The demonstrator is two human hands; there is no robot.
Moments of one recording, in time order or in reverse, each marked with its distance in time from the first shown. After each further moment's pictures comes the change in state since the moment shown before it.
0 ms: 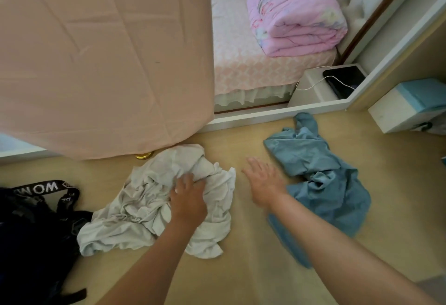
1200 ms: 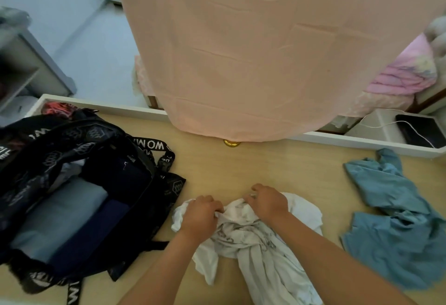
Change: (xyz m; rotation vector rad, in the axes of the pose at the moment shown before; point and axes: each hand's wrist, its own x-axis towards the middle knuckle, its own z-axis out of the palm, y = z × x) left_hand -0.092 -0.203 0.057 -0.452 0.073 0.031; right_hand 0.032 -0.231 0.005 0.276 -0.063 0.072
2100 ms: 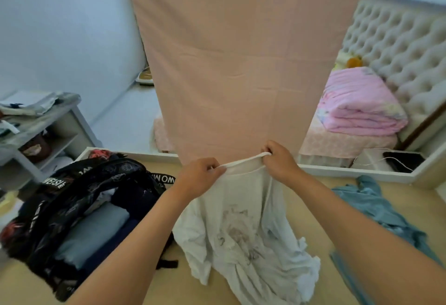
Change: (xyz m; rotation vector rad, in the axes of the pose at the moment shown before) left_hand -0.065 0.117 -0.212 -0.257 0.294 0.036; right_hand -0.101 -0.026 -0.200 0.622 0.427 -0.330
